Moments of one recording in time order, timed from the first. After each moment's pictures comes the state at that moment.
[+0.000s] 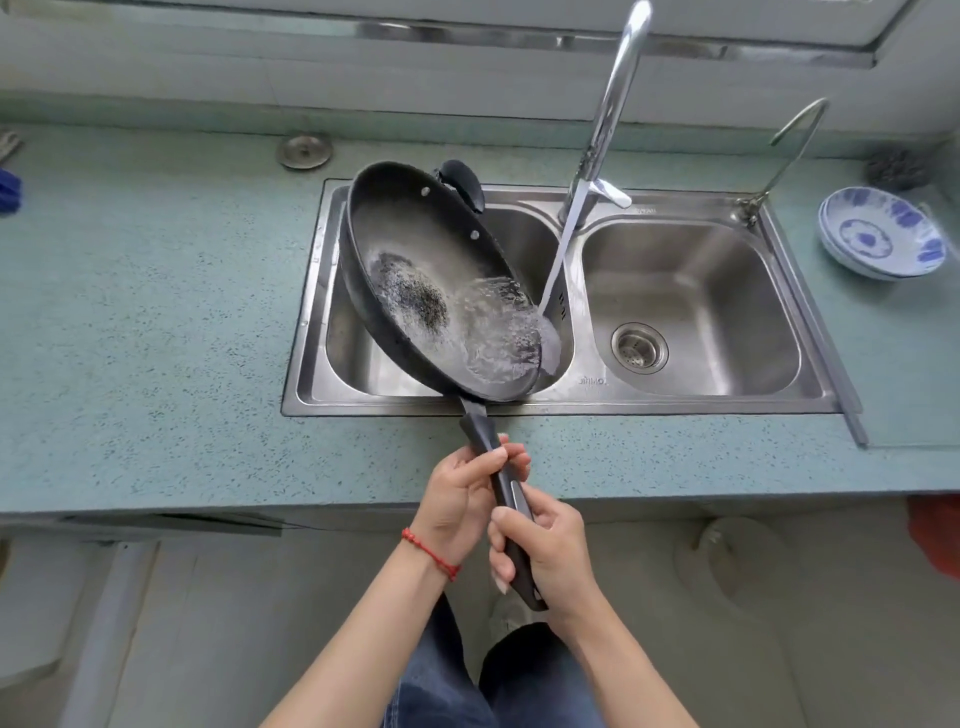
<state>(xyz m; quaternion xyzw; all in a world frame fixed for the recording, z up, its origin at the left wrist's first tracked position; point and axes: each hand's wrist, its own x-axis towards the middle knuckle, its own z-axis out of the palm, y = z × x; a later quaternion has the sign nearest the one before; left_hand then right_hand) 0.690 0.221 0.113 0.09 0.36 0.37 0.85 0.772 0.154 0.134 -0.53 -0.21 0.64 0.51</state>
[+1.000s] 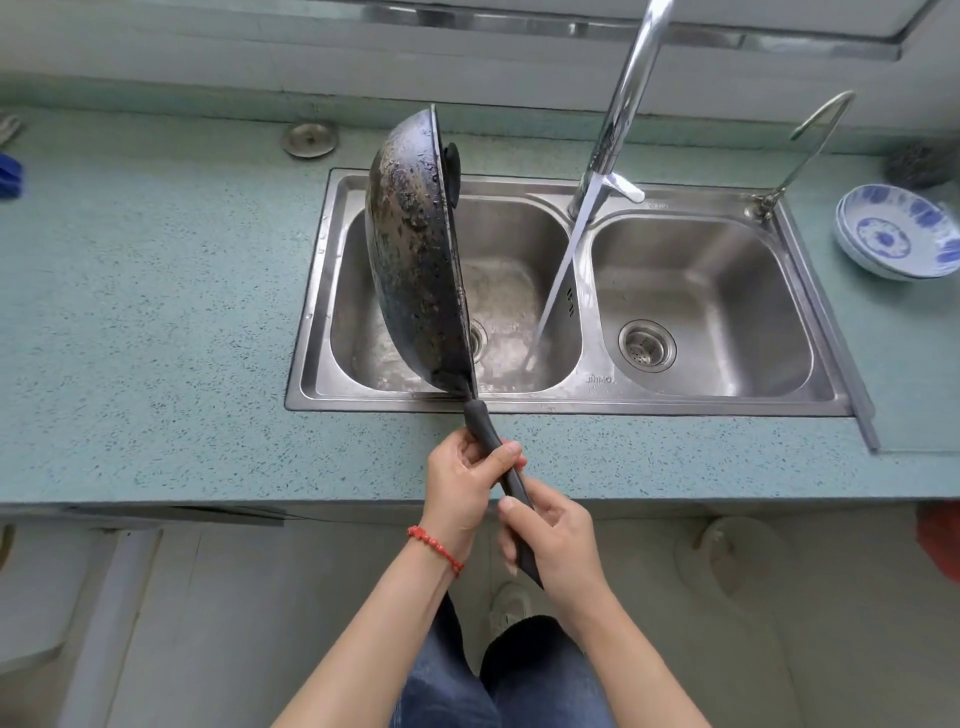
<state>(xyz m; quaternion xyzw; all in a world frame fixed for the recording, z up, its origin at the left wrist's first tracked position) 0.694 0.226 0.118 0.30 0.51 0.41 0.69 0.774 0.157 0.130 -0.59 -0.26 0.60 0.48</state>
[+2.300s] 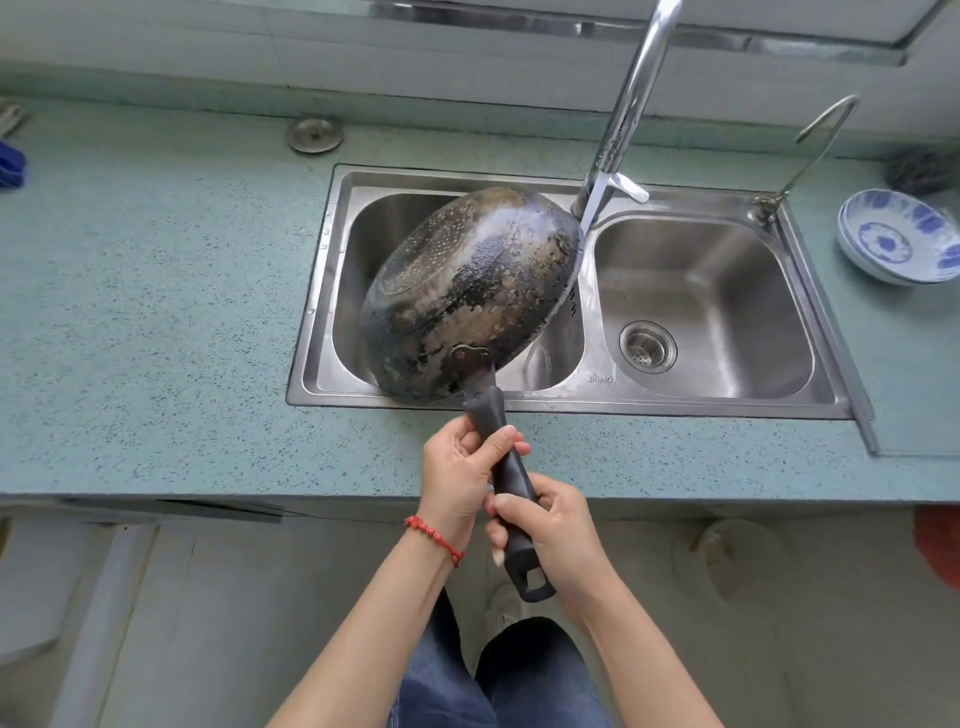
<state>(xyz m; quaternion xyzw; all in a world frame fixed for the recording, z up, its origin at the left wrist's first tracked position) 0.692 0.229 0.124 0.30 0.49 0.42 0.70 0.775 0.169 0.146 -0.57 -0.25 0.66 0.43</state>
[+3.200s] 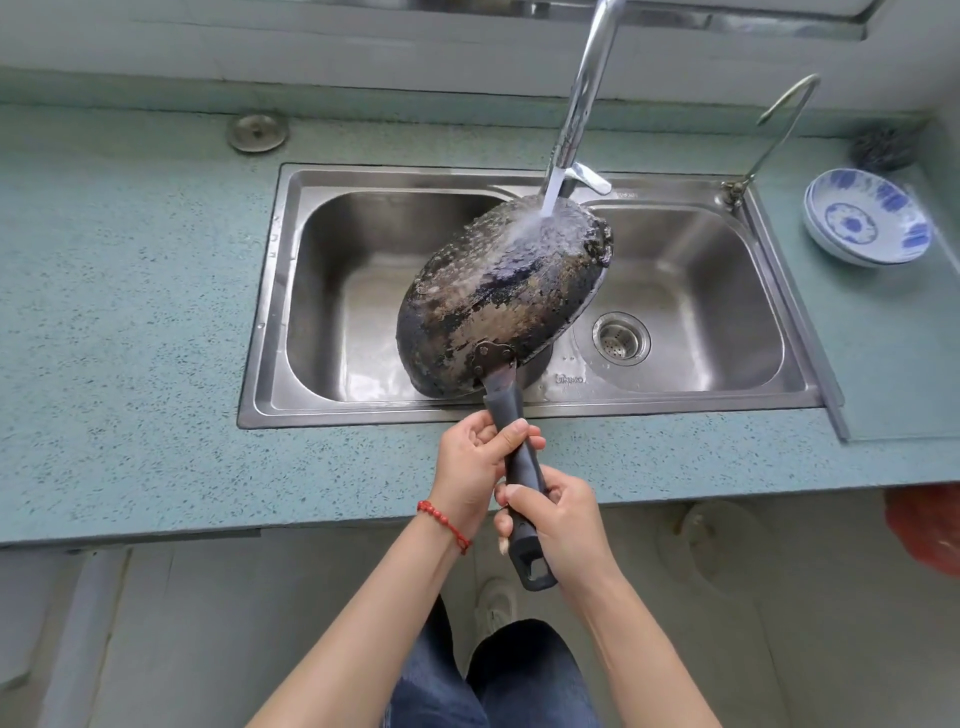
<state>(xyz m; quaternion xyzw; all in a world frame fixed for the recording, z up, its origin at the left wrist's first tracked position) 0.739 0.250 0.115 0.26 0.46 0.37 0.77 0.808 0.181 0.147 -0.62 -0.21 0.60 0.45</state>
